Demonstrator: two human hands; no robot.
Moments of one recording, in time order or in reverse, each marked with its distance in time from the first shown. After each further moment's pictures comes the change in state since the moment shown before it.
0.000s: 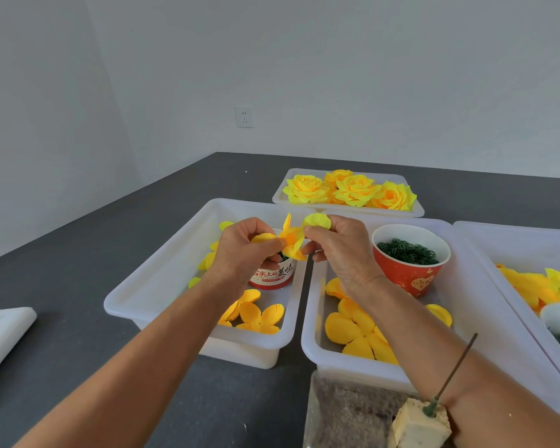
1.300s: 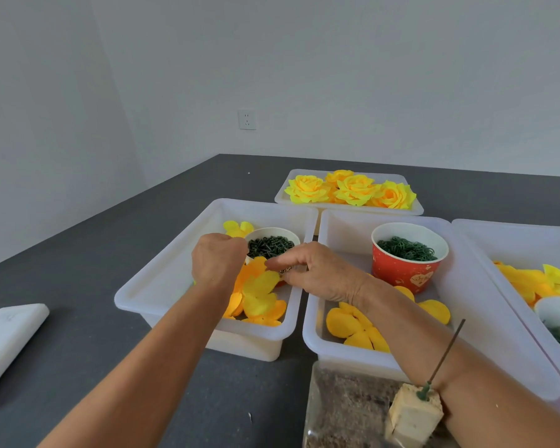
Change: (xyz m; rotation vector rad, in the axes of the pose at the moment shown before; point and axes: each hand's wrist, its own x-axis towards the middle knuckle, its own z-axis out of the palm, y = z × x) left_hand 0.006 -0.010 -0.018 0.333 0.456 -0.270; right_hand -0.014 0.004 0.005 -0.435 -0.633 -0.180
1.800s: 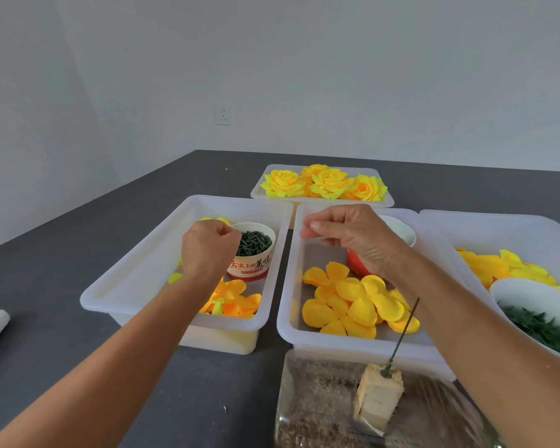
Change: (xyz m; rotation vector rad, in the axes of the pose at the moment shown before) left_hand -0.009 0.005 0.012 0.089 -0.074 0.304; right_hand -0.032 0.025 -0.064 0.455 0.328 0.131
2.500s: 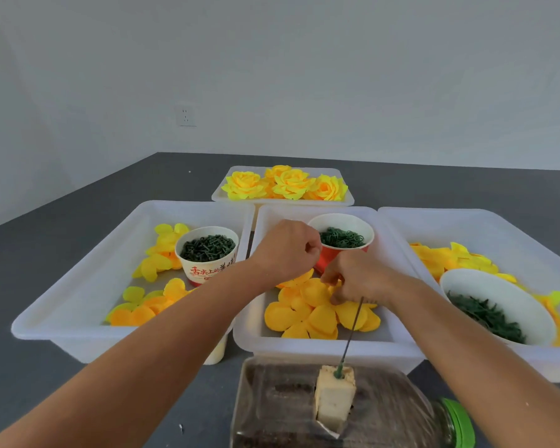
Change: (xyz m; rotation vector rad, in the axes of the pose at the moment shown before) left_hand -0.040 0.077 0.092 0.255 -0.550 0.793; right_hand -0.032 0.050 -0.054 -1.077 -0.177 0.261
